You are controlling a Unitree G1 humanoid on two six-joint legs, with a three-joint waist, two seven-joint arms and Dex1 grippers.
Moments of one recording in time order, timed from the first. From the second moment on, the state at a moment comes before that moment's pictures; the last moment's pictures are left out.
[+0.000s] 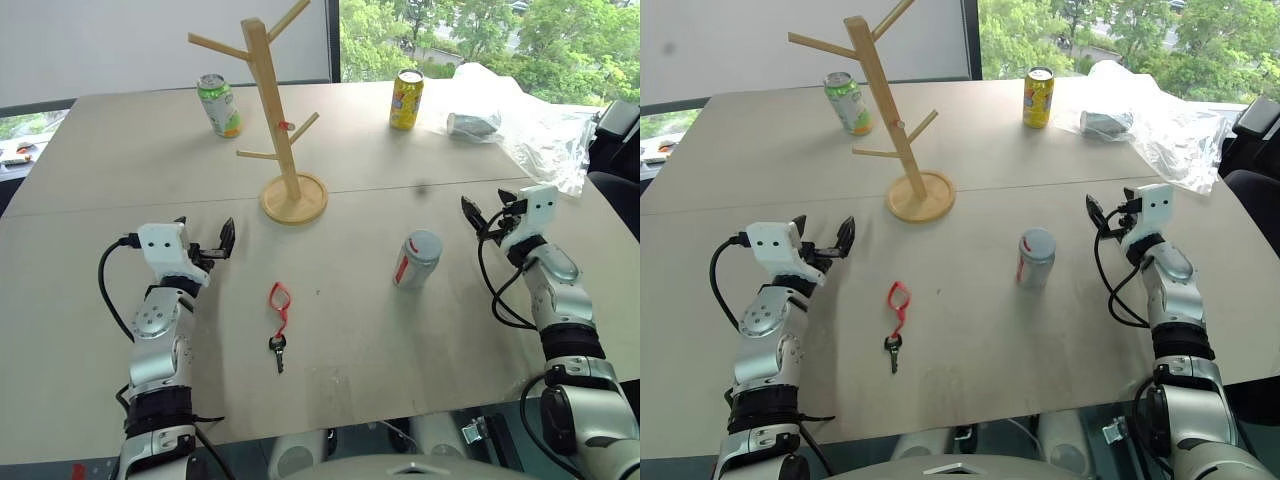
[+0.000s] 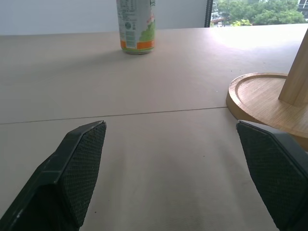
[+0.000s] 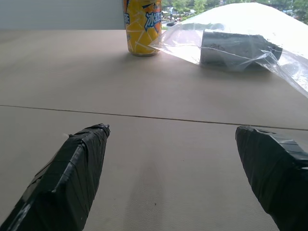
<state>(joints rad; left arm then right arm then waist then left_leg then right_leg) -0.18 0.35 0.33 0.14 -0.26 -0.01 -0.33 -0.51 -0.36 -0.21 0.52 0.29 -0.05 0.52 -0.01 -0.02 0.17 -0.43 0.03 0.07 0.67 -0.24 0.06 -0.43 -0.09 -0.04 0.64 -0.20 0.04</state>
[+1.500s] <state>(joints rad) 0.27 0.46 -0.11 -0.26 -0.33 -0.35 -0.97 -0.26 -0.54 0.08 -0.10 0.49 0.38 0.98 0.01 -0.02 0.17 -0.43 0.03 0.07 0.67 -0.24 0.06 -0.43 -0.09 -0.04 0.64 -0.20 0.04</state>
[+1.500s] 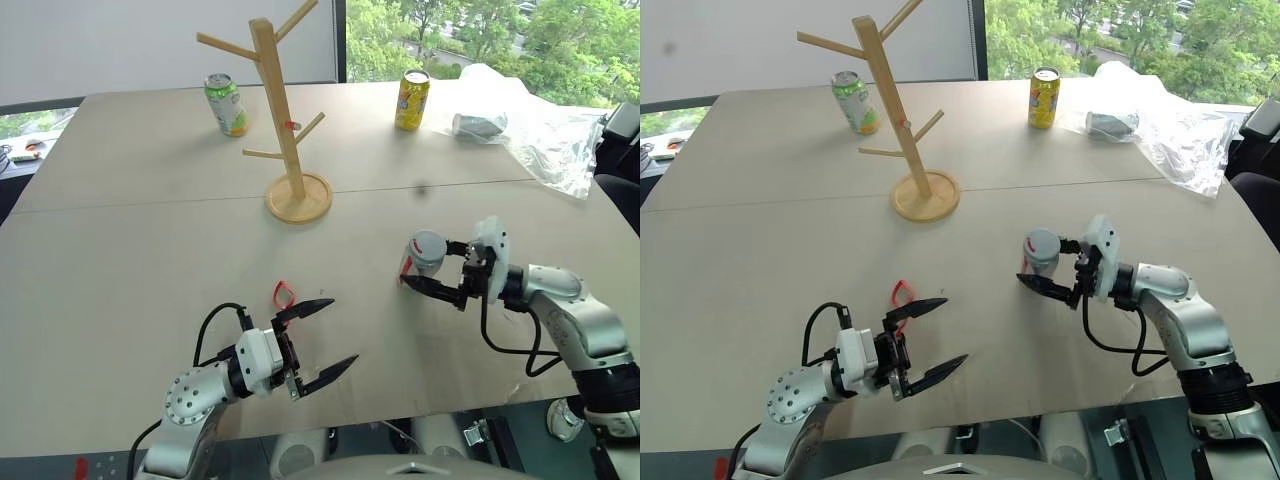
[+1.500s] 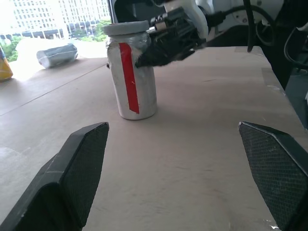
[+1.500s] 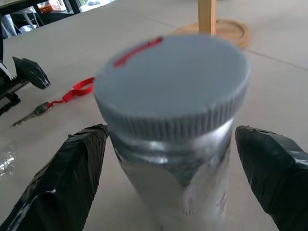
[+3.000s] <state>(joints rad) 0.12 0.42 -0.13 -0.25 -0.34 -0.25 -0.89 -0.66 -0.63 -0.40 0.80 0.34 0.28 0.33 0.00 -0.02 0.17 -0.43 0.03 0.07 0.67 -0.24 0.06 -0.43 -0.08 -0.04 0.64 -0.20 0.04</state>
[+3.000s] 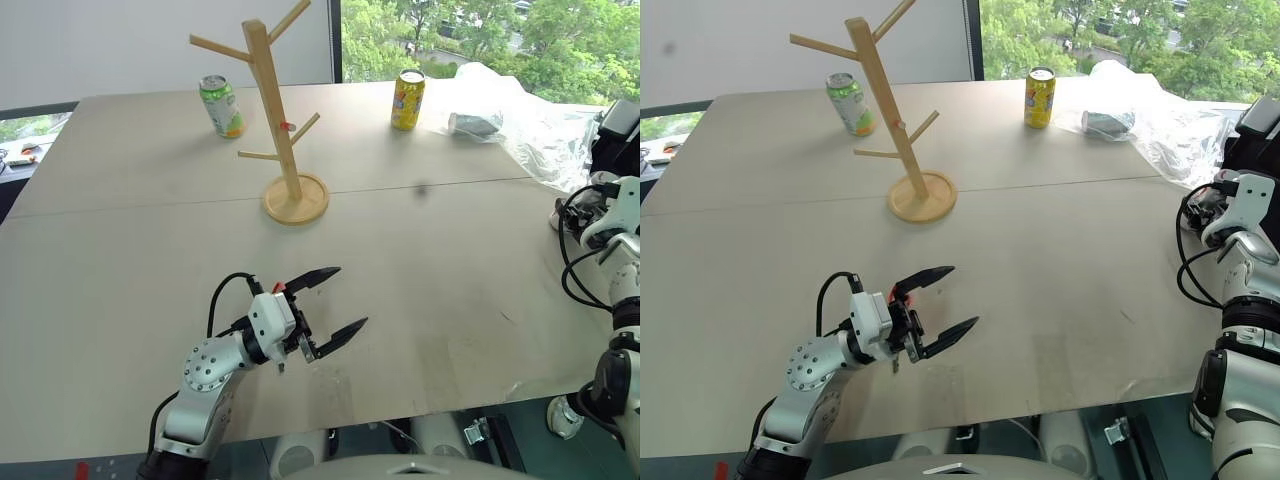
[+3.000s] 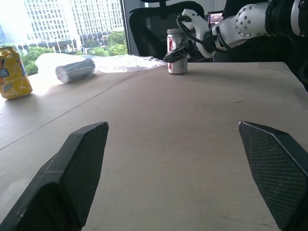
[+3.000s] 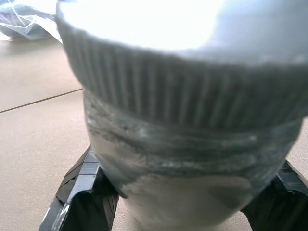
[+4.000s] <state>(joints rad) 0.12 0.40 -0.13 -0.21 -0.34 -0.27 -0.90 -0.73 -0.68 -0.41 0.49 0.36 0.31 0.30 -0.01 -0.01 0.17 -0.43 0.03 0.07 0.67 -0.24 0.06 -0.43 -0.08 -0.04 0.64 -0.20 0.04</state>
